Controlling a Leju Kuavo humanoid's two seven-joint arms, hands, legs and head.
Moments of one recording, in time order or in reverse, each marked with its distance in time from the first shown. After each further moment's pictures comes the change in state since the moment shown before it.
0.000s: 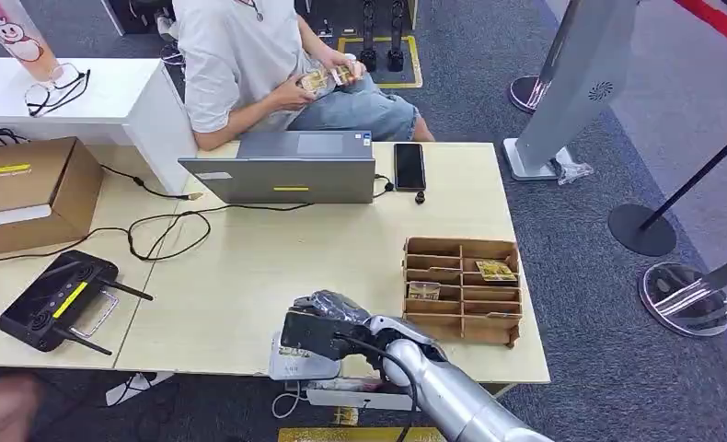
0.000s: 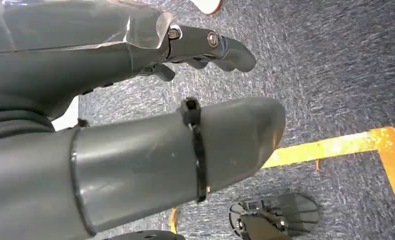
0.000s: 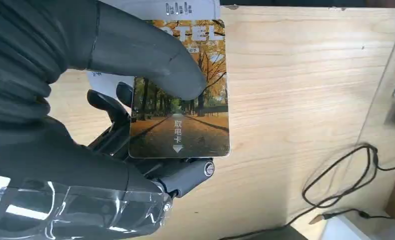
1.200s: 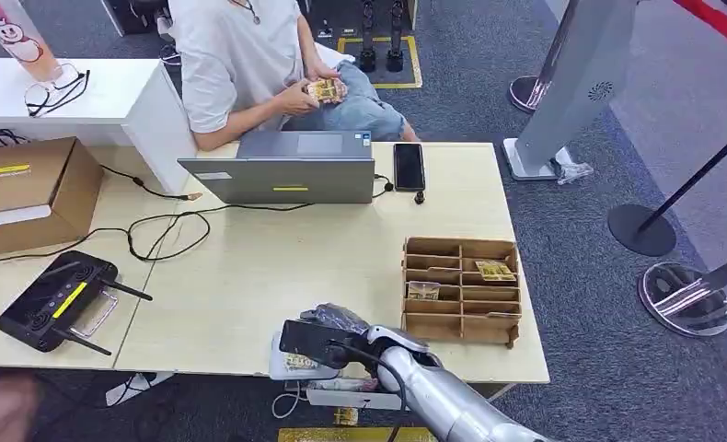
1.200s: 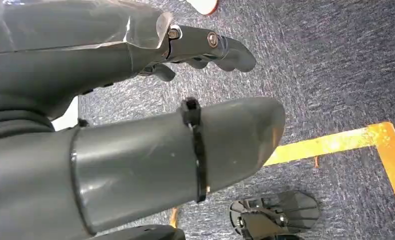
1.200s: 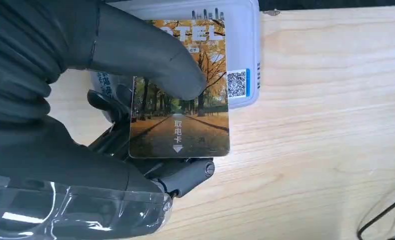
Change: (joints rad) left arm -0.004 -0.007 0.000 0.000 -0.024 -0.009 0.003; right arm -0.035 0.043 0.023 0.194 0.003 -0.058 0.003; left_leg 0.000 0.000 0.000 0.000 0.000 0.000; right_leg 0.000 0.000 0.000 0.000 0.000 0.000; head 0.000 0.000
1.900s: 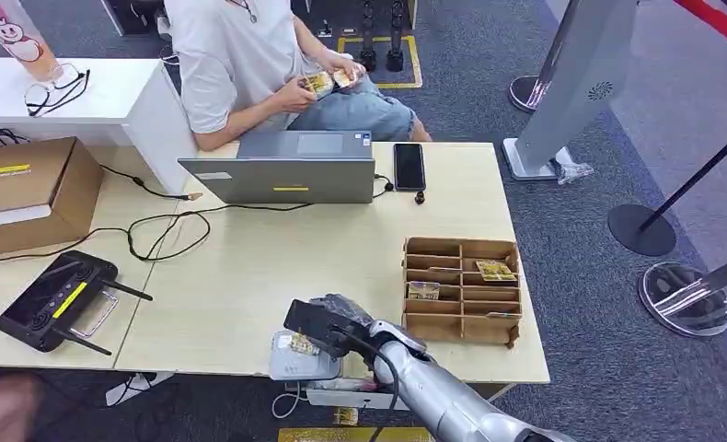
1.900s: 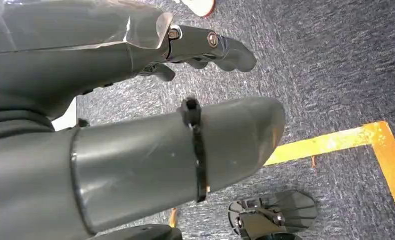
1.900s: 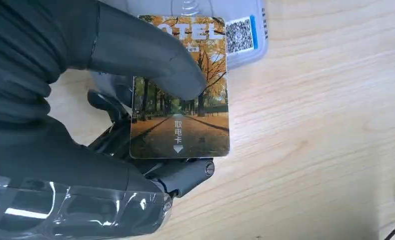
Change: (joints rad) left arm -0.007 -0.001 0.000 0.000 -0.011 -0.006 0.006; right arm -0.044 0.050 -0.050 0.156 -0.051 -0.132 -0.012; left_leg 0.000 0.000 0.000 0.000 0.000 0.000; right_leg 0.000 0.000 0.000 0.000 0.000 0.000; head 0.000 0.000
